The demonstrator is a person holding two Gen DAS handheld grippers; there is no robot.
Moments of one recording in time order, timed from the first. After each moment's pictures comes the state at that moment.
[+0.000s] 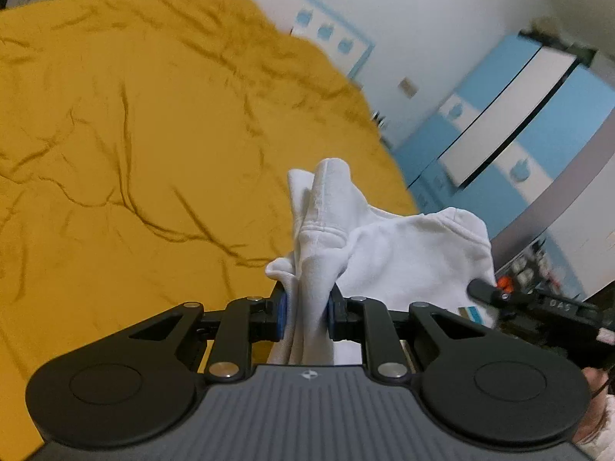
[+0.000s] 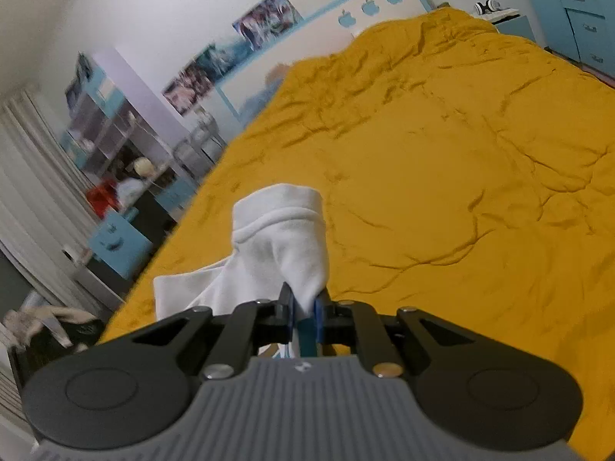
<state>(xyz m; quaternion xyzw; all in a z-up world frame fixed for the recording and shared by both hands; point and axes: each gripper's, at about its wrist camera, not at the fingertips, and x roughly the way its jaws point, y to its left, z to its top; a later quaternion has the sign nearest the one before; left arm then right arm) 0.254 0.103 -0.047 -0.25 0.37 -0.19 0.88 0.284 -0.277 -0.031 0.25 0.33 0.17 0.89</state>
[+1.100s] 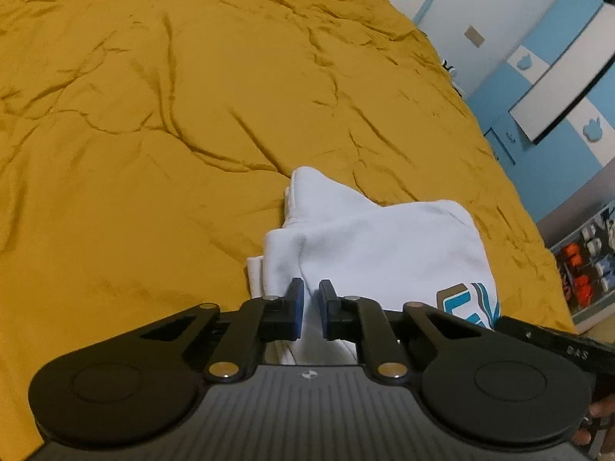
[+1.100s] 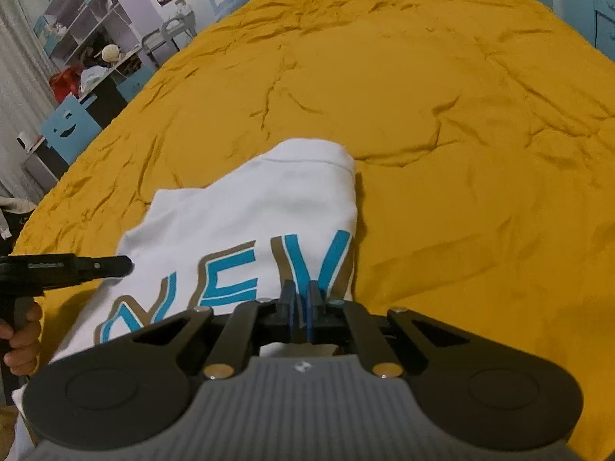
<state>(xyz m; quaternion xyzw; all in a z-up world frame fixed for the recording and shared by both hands) 0.265 0.087 -0.112 -0.20 0.45 -0.11 0.86 0.324 -0.265 -0.135 0.12 0.44 0.17 0.87</state>
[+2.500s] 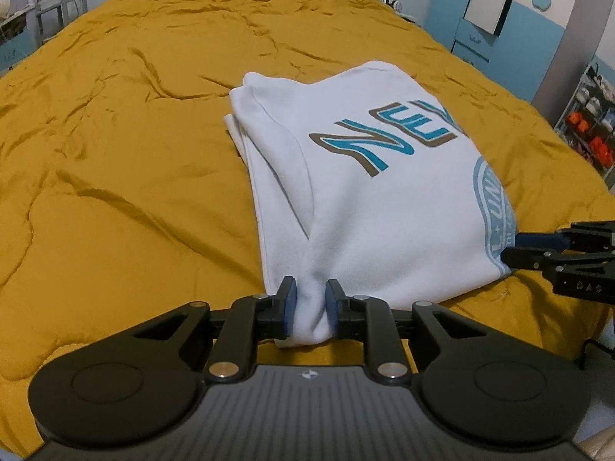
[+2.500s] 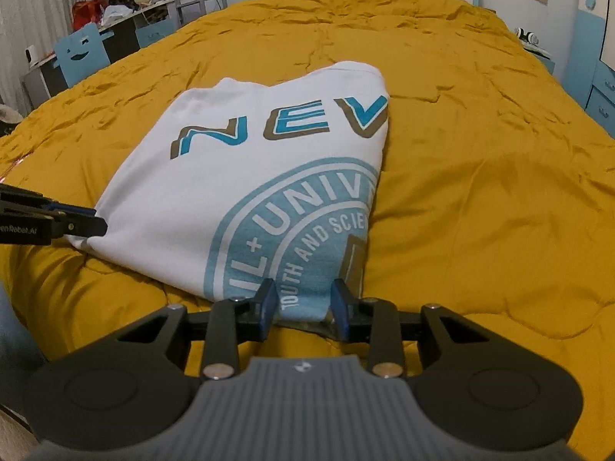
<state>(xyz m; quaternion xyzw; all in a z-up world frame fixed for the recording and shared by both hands) 0.117 0.037 -0.107 -0.01 0.45 -0.14 0.88 0.142 -0.234 -0.149 -0.03 0.42 0.16 0.89</state>
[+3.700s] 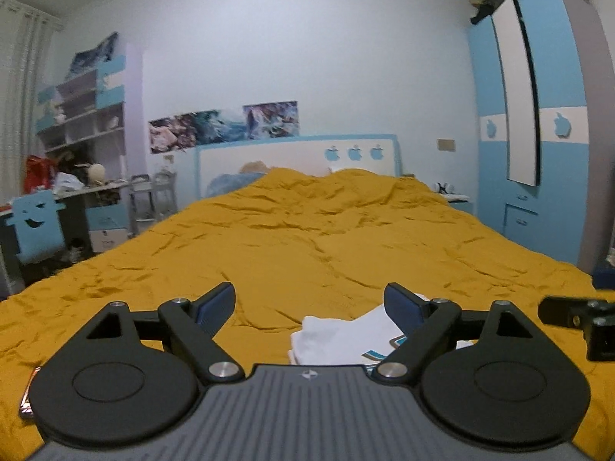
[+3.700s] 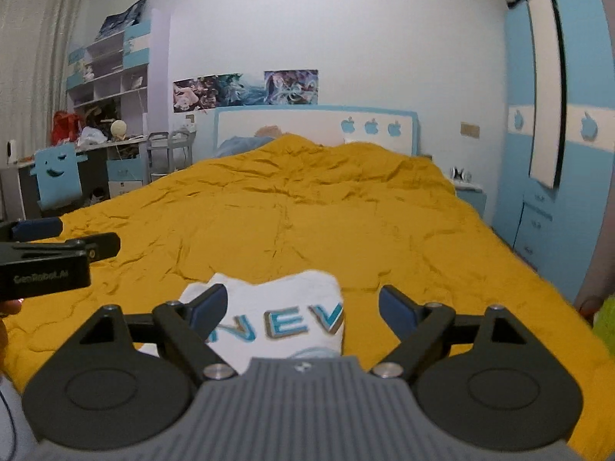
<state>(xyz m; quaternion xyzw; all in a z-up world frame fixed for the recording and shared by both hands) 0.029 -0.011 0.006 0.03 0.13 0.00 0.99 0.048 -0.210 -0.009 -0.01 0.18 0.07 0.98</state>
